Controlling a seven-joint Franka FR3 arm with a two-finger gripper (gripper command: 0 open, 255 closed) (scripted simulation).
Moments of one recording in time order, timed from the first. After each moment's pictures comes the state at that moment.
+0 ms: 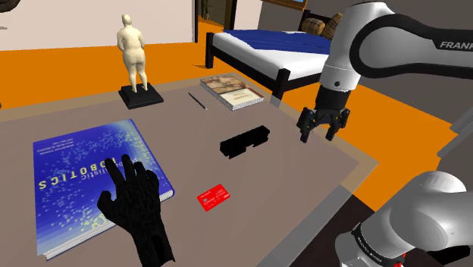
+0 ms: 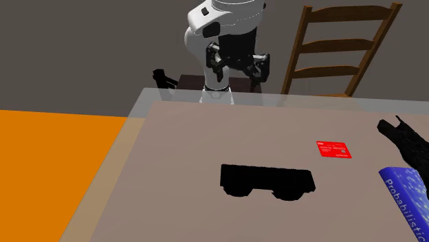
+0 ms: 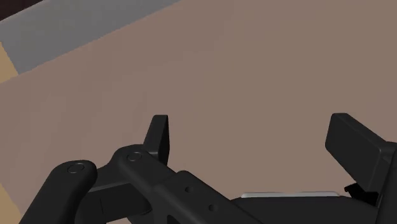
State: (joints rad) arm -0.04 -0.72 0.15 -2.50 0.19 1.62 0.43
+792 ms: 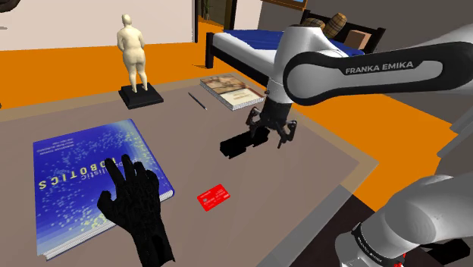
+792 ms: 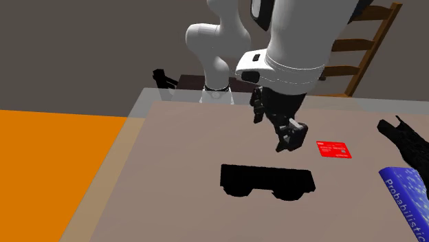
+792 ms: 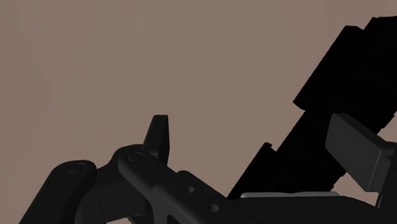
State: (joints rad) arm -0.21 -0.41 0.51 -2.39 0.27 2.01 1.22
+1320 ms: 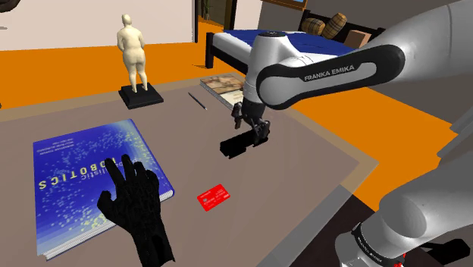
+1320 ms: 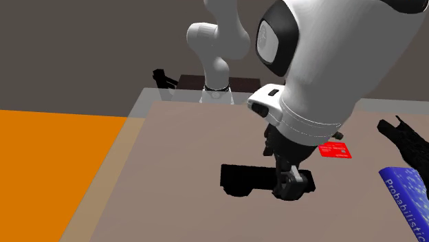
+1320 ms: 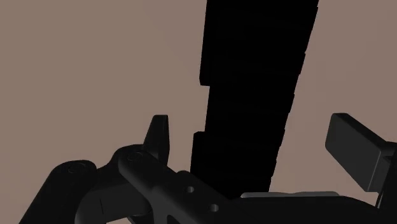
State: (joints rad) arm -0.35 -0.13 0.67 -2.24 0.06 2.16 1.75
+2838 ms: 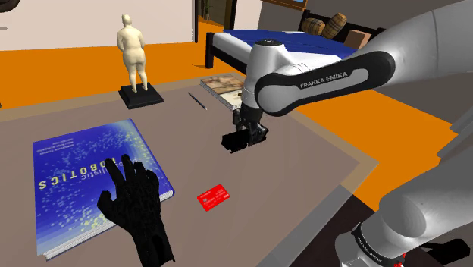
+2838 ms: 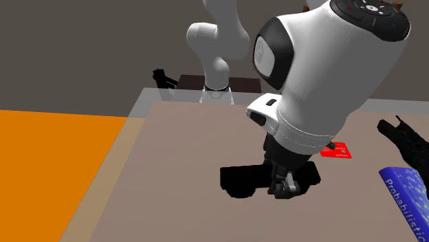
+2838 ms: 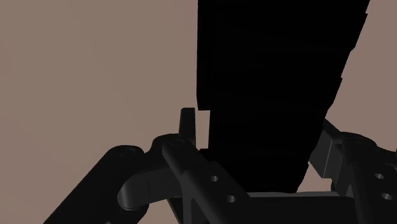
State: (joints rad) arm -0.35 -0.09 0.68 -2.25 0.03 2.22 1.79
